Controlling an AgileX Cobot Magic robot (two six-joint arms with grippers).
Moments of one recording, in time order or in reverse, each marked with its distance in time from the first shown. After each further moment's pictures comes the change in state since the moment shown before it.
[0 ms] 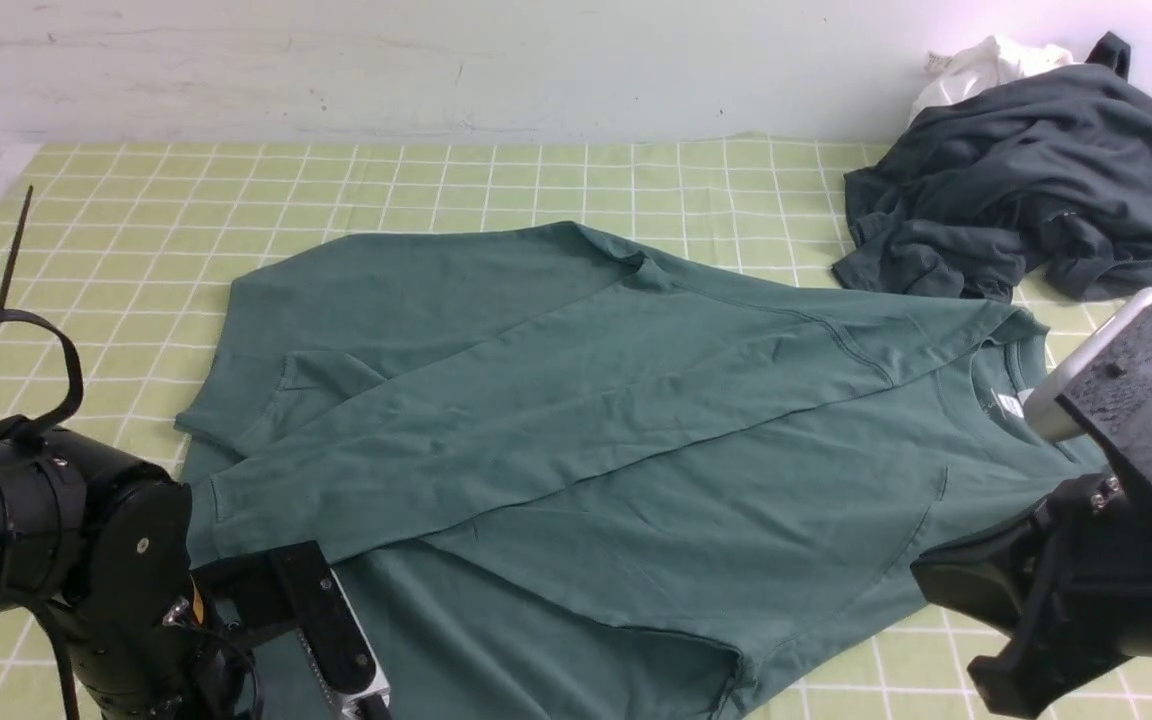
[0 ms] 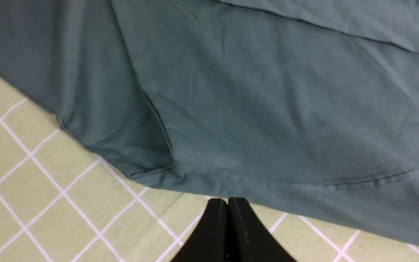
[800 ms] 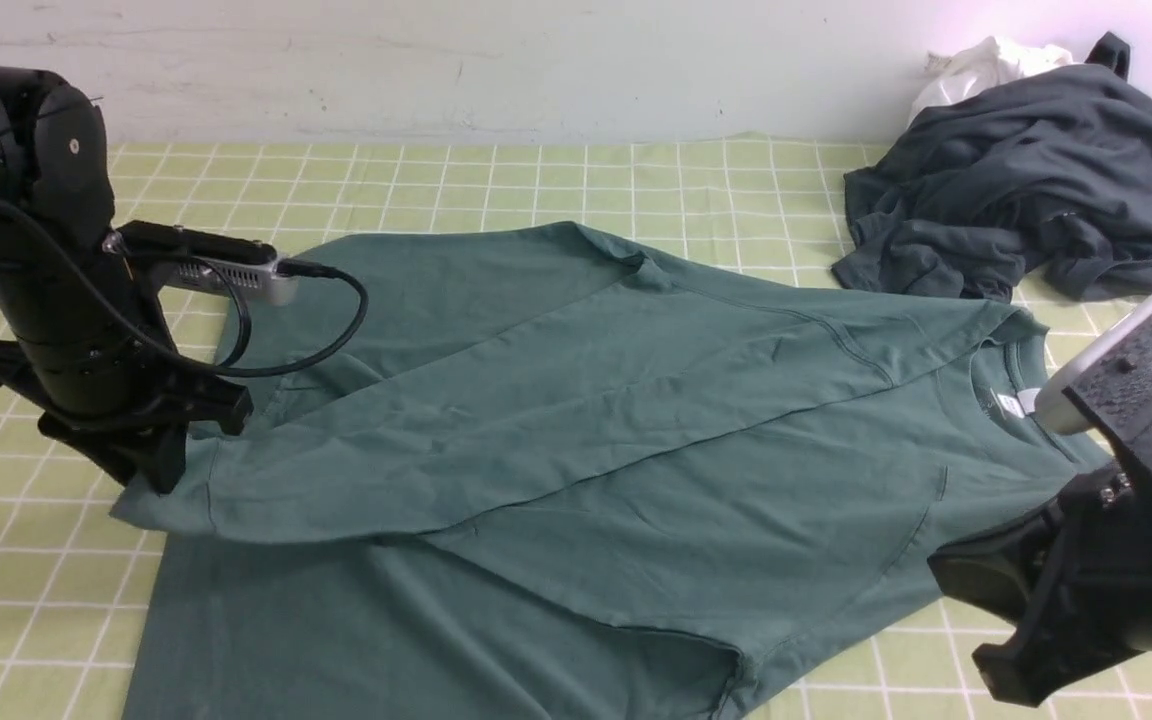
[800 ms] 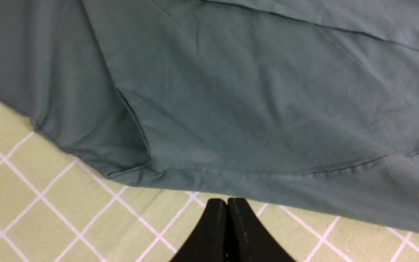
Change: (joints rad) right arm 0.000 0.000 0.000 -0.103 -0.011 0.125; left arm 0.263 0.202 -0.659 -0.021 0.422 -0.532
